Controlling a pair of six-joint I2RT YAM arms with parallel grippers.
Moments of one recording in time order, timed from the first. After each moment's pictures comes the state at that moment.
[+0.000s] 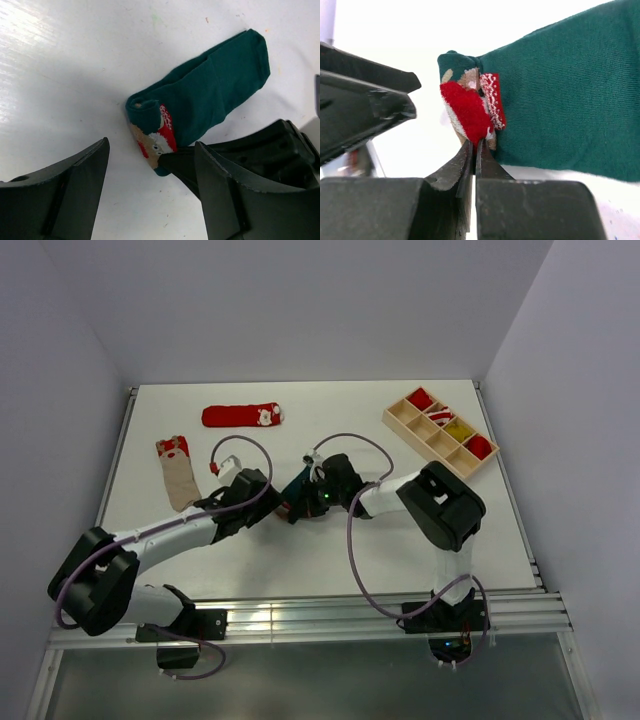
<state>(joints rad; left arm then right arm) -0.67 1.36 0.67 -0.14 -0.31 -1.16 0.70 1.90 0.87 0.38 -0.48 0.53</state>
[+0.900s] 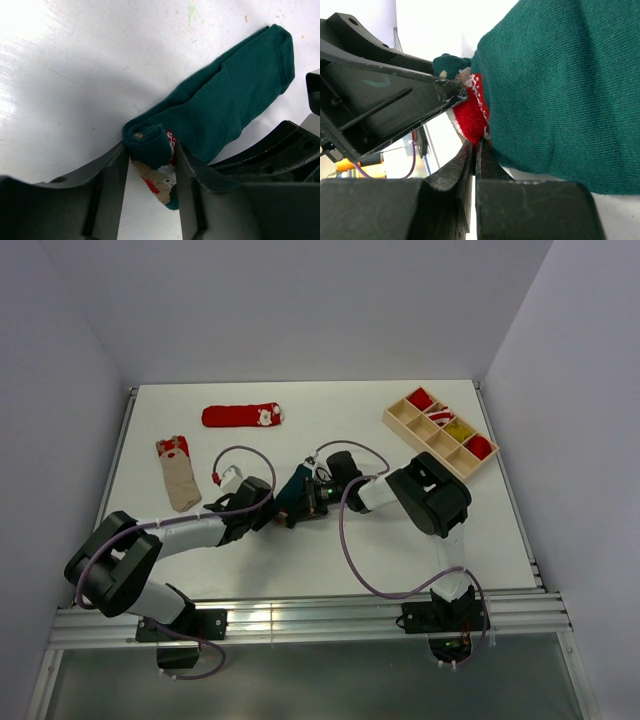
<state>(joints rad) -0.67 1.45 0.59 0.00 -0.32 -1.24 0.62 2.06 0.93 0.47 -0.82 0.75</state>
